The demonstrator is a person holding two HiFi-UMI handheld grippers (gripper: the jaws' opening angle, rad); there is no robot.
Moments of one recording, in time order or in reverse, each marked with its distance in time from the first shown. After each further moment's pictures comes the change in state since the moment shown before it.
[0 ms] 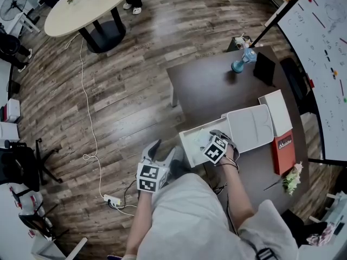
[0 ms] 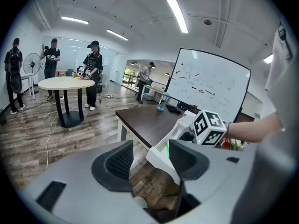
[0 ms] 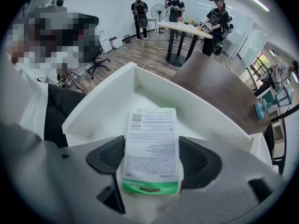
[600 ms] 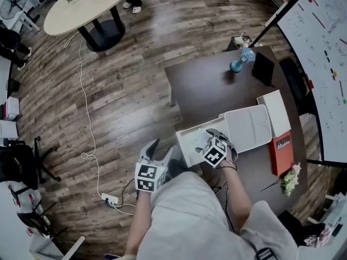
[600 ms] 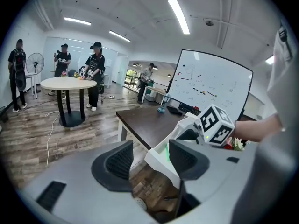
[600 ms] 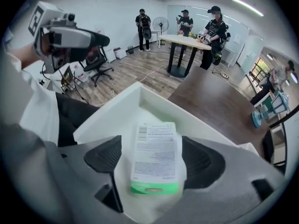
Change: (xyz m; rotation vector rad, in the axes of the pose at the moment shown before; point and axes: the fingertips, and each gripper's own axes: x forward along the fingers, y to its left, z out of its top) left arm 0.005 -0.005 0.003 -0.014 -0.017 0.024; right arm -0.025 0.004 0.020 -0.012 -0.133 0.005
